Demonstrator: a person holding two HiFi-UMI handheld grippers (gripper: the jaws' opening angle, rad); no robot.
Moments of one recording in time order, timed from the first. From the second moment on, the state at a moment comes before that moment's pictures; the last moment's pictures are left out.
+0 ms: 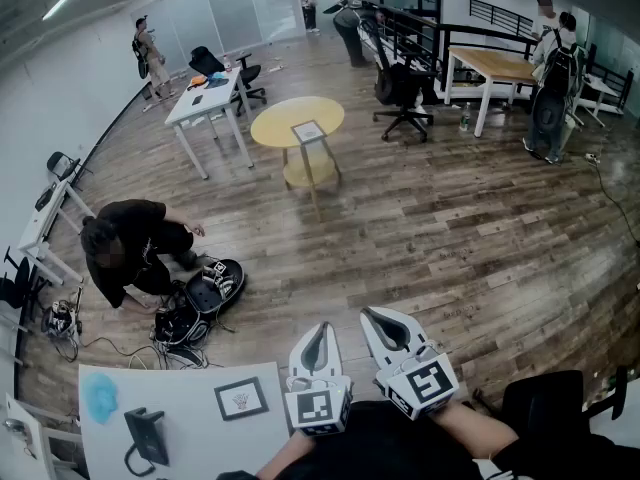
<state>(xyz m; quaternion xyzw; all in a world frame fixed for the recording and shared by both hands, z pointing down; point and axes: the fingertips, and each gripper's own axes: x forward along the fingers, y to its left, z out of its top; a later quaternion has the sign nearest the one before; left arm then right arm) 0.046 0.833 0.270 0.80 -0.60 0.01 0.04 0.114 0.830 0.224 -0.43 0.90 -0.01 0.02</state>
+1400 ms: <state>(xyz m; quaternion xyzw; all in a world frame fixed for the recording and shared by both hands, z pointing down) 0.017 0.734 0.267 0.77 -0.64 0.03 0.05 0.199 0.738 0.242 -0.51 0.86 -0.06 0.03</state>
